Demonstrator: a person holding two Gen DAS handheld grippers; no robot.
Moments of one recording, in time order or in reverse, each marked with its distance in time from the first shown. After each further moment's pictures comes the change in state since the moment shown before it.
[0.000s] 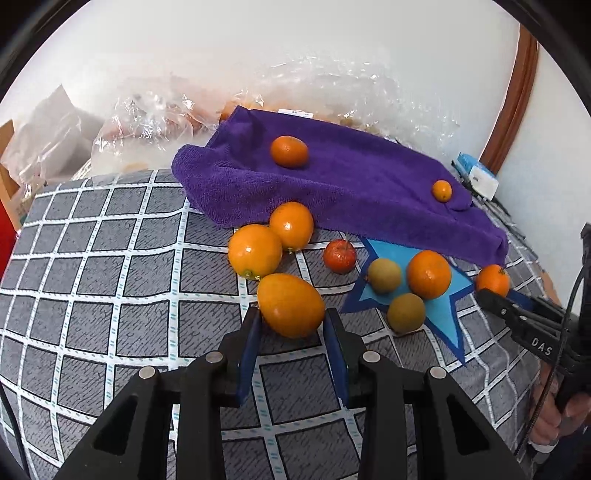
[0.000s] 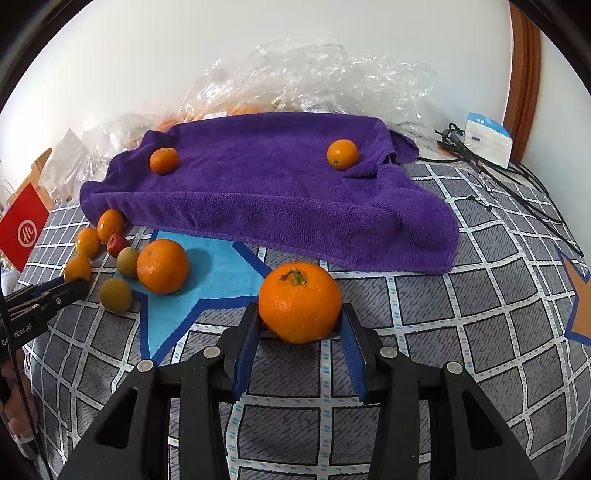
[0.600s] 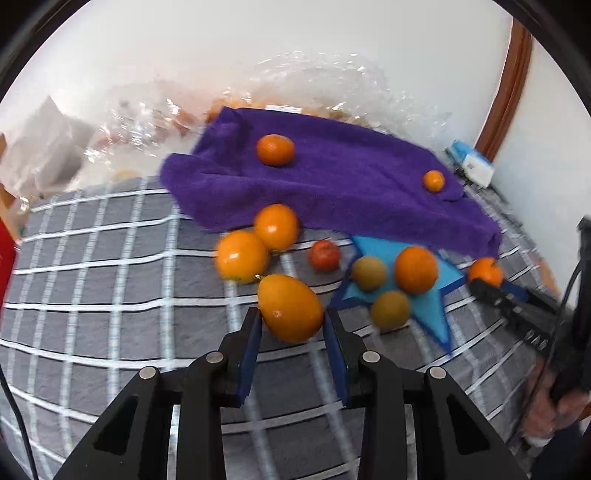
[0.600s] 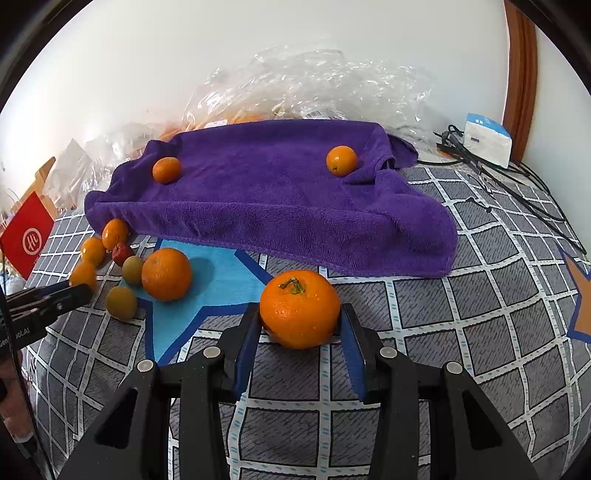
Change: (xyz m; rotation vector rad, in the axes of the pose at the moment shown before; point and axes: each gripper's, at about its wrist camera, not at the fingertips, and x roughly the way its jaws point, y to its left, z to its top) left arm -0.001 -0.012 0.004 0.067 0.045 0.041; right arm -0.003 -0.003 0.001 0.016 -0.022 0.020
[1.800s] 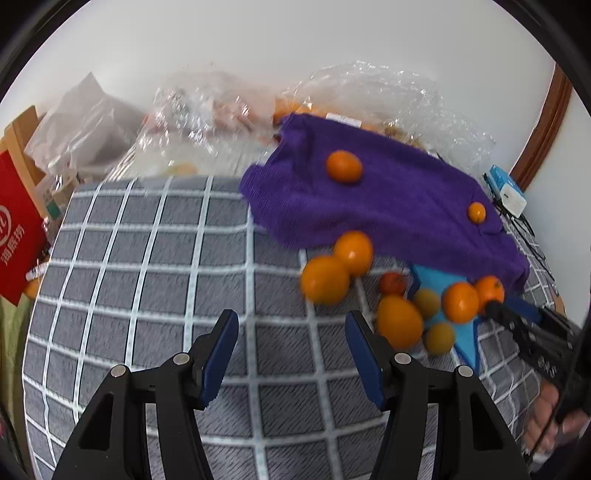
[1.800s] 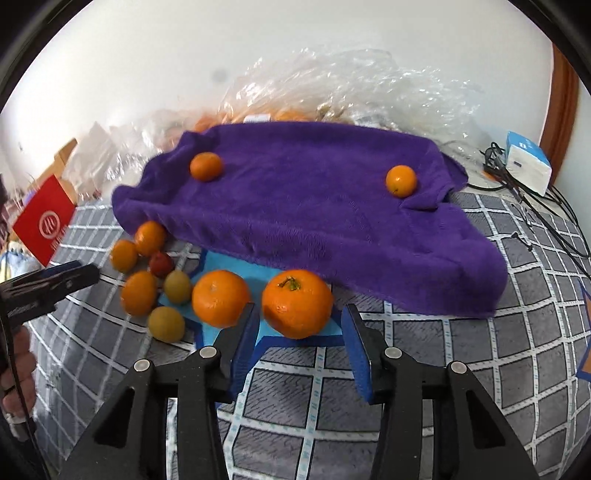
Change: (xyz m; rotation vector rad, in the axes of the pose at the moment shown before) left arm -0.009 0.047 0.011 -0.126 0.023 0.051; right arm 0.011 0.040 0.027 -0.086 0.057 0.068
